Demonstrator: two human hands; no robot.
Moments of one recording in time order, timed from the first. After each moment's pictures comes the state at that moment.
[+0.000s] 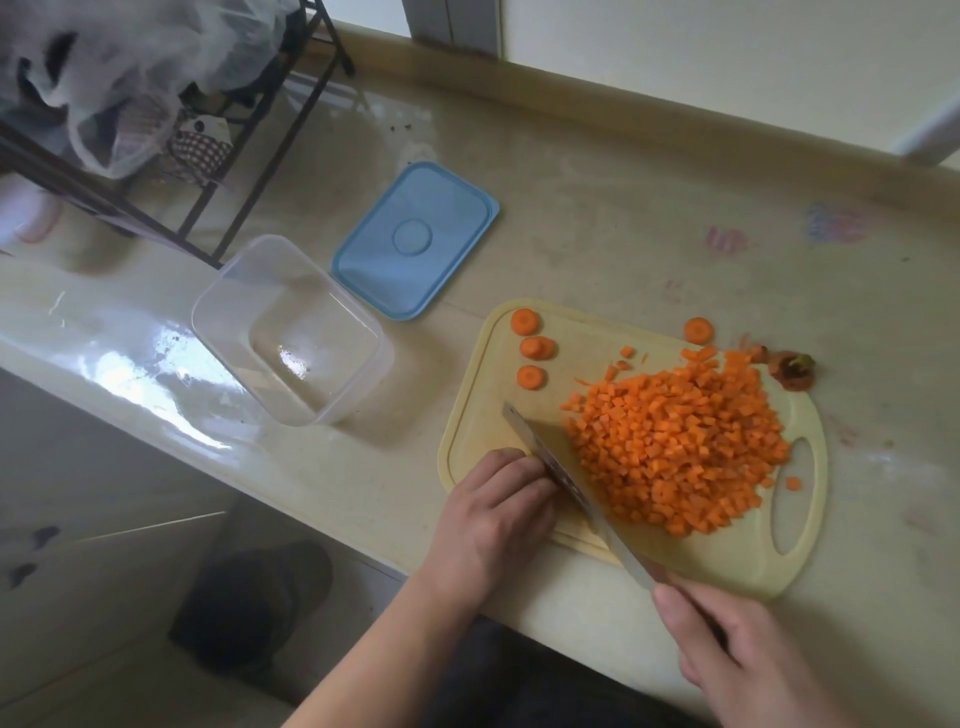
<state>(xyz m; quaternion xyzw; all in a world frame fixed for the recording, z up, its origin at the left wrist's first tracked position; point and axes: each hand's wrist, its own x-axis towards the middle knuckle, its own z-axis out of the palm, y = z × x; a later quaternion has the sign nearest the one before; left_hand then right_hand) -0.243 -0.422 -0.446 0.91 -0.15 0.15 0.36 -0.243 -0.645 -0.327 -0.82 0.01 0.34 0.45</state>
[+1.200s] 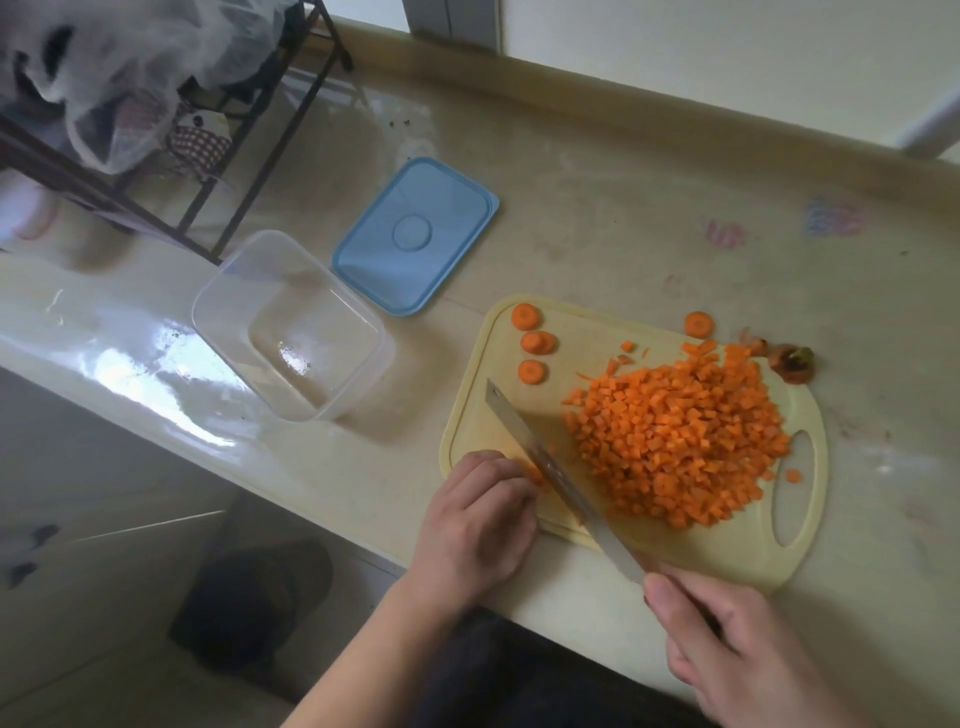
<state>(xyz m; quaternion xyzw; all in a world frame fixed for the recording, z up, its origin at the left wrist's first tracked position) -0.255 -0.412 -0.433 0.89 -0.11 0.16 0.41 -0.243 -0.635 -0.320 -0.79 0.03 0.37 0.50</state>
